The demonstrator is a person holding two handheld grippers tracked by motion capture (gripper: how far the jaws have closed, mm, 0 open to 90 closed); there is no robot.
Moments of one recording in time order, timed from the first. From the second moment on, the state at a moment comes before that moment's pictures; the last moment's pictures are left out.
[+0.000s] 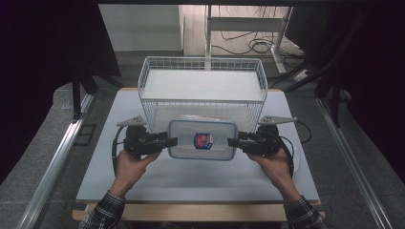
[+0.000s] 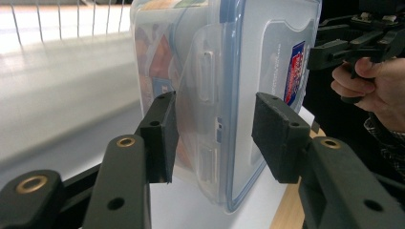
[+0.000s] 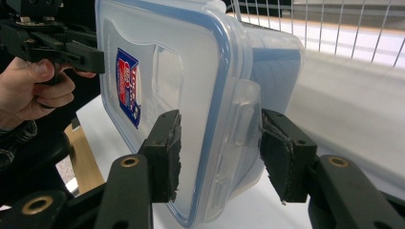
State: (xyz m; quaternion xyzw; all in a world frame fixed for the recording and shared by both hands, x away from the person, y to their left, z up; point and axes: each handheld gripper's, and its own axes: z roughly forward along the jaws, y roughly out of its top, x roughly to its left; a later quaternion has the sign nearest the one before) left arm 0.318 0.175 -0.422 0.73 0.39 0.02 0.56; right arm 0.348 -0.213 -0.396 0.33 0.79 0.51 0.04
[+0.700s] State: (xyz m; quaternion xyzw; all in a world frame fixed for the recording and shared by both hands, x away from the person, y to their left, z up) left arm 0.359 0.182 -0.356 0.73 0.37 0.05 0.58; right arm 0.383 -0.206 -0.332 0.31 0.78 0.54 0.08
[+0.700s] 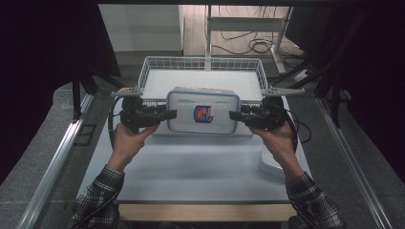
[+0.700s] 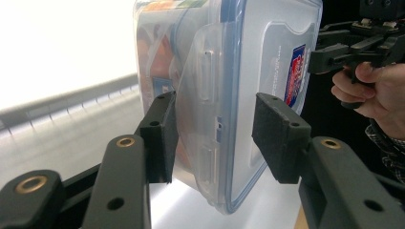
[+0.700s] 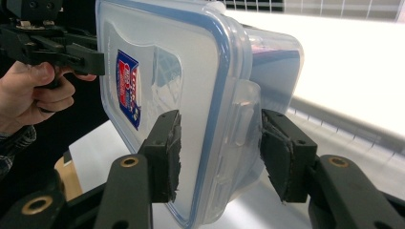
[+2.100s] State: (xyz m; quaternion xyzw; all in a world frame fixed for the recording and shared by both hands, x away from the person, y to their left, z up) left arm 0.444 0.181 -0.326 0.70 0.41 0.05 0.58; right arm 0.471 -0.196 -0.295 0.37 0.74 0.55 0.09
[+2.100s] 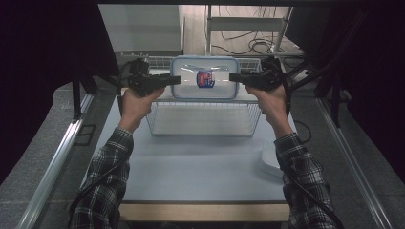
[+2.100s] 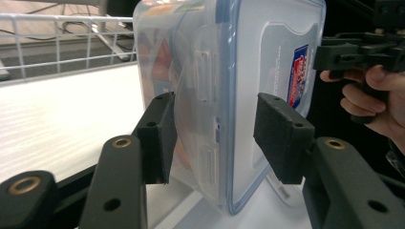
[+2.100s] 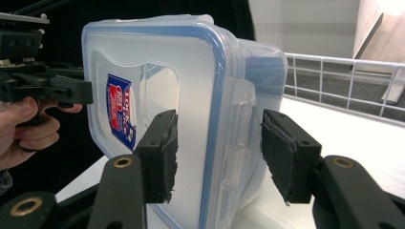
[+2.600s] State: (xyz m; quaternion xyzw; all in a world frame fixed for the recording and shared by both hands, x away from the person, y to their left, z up) left arm 0.450 0.175 -0.317 0.69 0.42 0.08 0.58; right arm 0.479 -0.190 -0.292 0.39 0.74 0.53 0.12
